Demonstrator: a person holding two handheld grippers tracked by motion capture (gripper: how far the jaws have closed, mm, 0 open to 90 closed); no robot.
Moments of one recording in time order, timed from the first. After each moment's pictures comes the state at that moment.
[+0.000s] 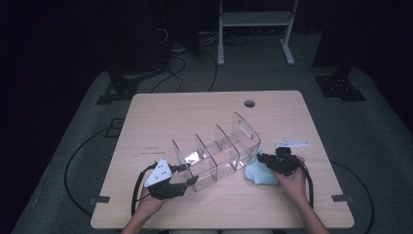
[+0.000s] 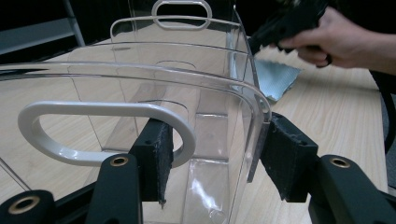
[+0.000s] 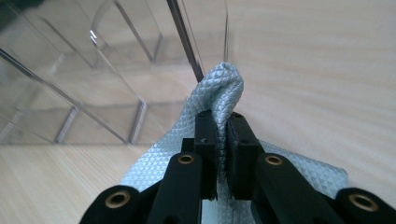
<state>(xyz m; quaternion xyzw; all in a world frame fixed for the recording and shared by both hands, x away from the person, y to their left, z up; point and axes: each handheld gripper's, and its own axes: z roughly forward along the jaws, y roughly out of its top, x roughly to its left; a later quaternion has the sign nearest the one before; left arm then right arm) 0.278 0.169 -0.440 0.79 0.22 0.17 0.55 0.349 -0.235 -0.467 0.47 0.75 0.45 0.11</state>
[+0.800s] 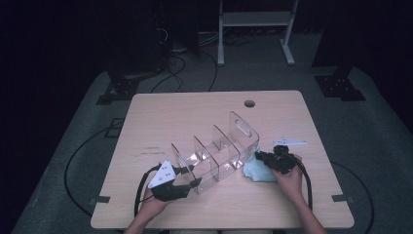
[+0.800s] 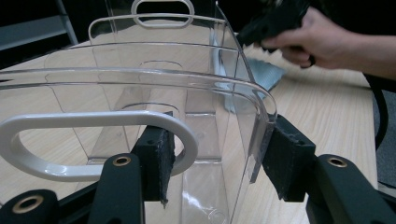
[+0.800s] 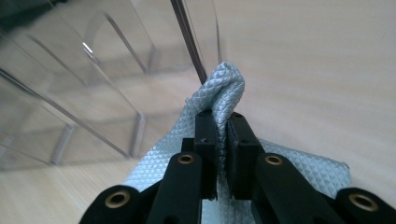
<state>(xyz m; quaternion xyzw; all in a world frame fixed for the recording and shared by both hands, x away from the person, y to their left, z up) 0.274 0.161 -0.441 0.79 0.21 0.16 0.54 0.362 -0.228 -0.483 0.48 0.75 0.44 0.10</state>
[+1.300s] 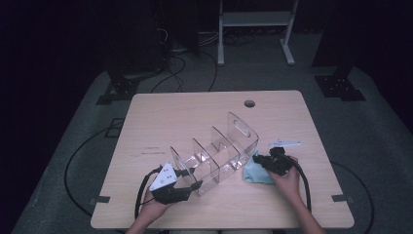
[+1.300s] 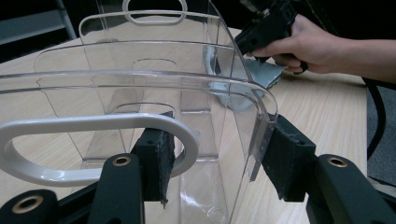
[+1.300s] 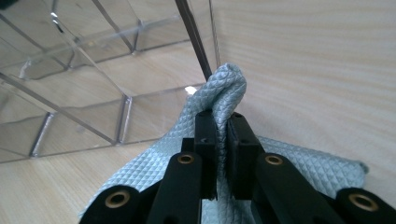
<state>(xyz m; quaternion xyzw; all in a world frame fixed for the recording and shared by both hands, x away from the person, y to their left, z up) 0.265 0.157 -0.439 0.80 0.22 0.16 0.54 0.364 -0.223 -0.490 0.48 0.76 0.43 0.09</state>
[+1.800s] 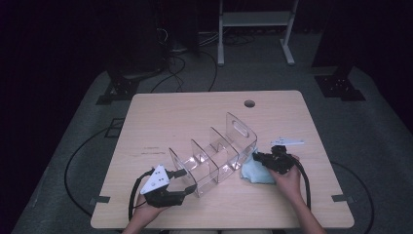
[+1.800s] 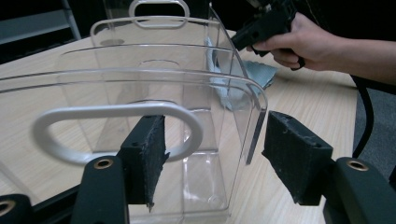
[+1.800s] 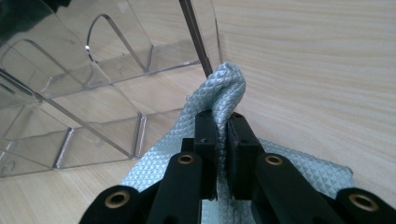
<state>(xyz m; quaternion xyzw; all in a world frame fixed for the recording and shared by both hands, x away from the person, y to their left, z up) 0.254 0.178 -0.430 0.79 0.23 0.16 0.54 0.360 -0.224 -0.478 0.47 0.75 0.45 0.09</state>
